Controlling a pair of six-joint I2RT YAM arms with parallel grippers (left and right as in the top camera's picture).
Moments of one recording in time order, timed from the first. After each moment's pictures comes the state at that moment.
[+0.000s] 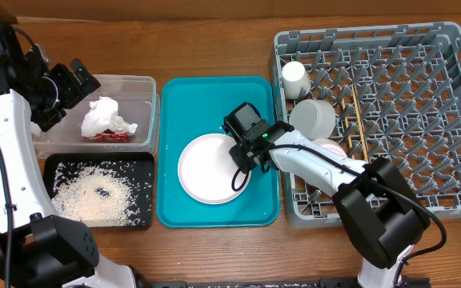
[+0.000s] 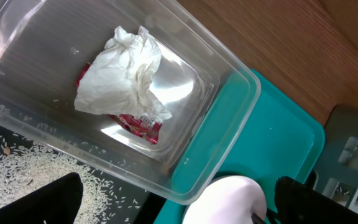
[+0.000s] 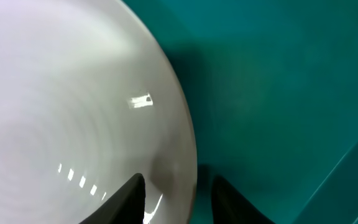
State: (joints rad) left arm 0.36 1.75 1.82 -1.26 0.28 -0.32; right arm 0.68 1.94 1.25 -0.55 0.01 0.06
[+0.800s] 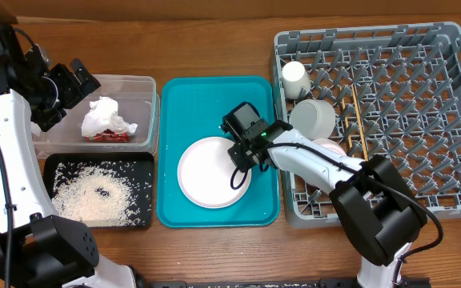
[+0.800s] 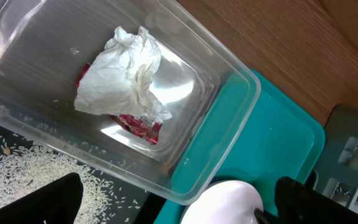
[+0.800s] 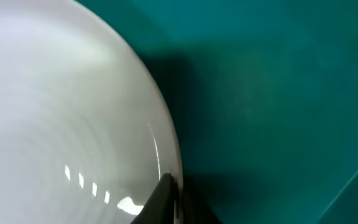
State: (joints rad) left arm 0.36 1.75 1.82 -1.26 0.28 -0.32; right arm 0.68 1.96 1.26 -0.54 -0.01 0.07
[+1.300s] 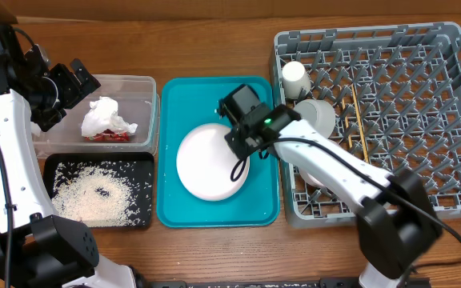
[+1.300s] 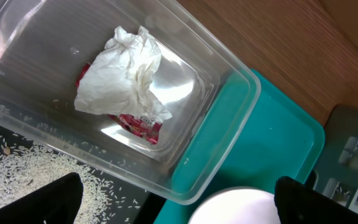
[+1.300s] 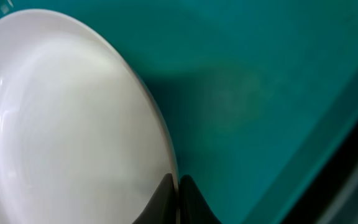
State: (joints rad) left arm 0.36 1.74 1.82 -1.26 0.28 -0.32; right arm 0.68 1.86 1.43 -0.73 0.02 0.06
